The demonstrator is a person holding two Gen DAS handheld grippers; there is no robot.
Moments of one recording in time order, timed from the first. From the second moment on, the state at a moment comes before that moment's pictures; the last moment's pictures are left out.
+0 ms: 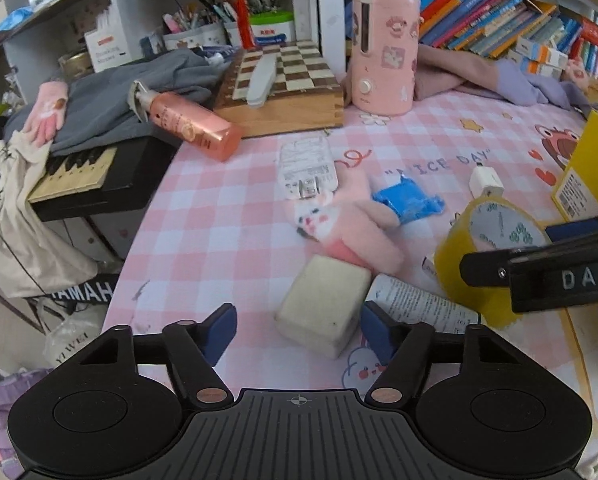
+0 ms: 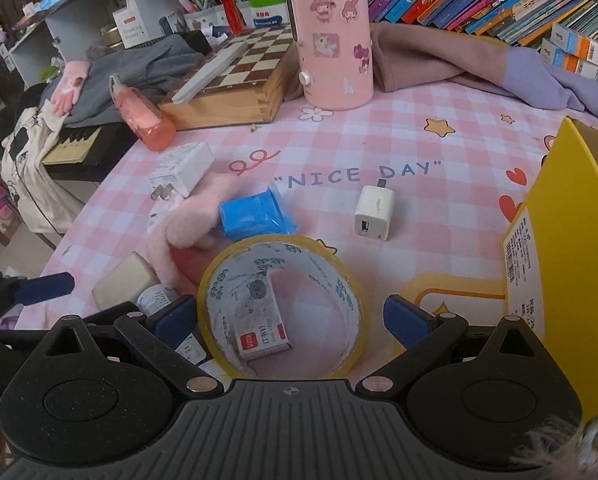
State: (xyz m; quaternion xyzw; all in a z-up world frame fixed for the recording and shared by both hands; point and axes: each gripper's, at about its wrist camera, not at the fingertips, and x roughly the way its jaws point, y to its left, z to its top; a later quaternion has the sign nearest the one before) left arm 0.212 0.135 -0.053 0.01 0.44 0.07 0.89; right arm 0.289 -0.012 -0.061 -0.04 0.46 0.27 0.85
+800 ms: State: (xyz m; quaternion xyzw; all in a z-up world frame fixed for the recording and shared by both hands) left arm 0.233 0.130 -0.067 0.02 0.45 0.02 0.89; right arm 0.284 -0.006 -0.064 -0.05 0.46 0.26 0.85
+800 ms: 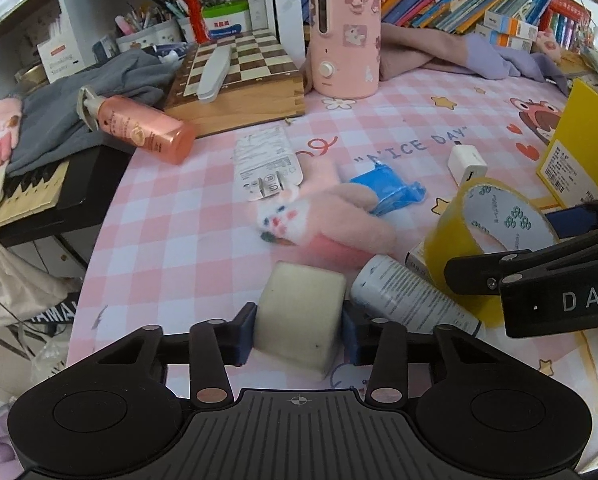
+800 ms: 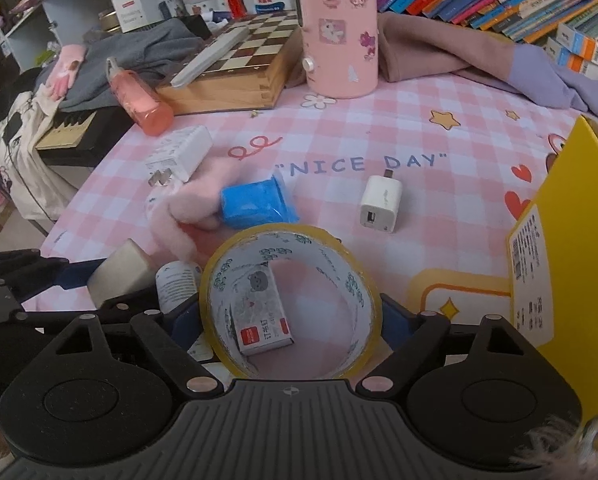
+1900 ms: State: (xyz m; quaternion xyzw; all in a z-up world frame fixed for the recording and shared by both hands) left arm 0.108 0.111 0.016 -0.09 0.34 0.02 0.94; right arm 0.178 -0.069 0.010 -0.05 0.35 0.29 0.89
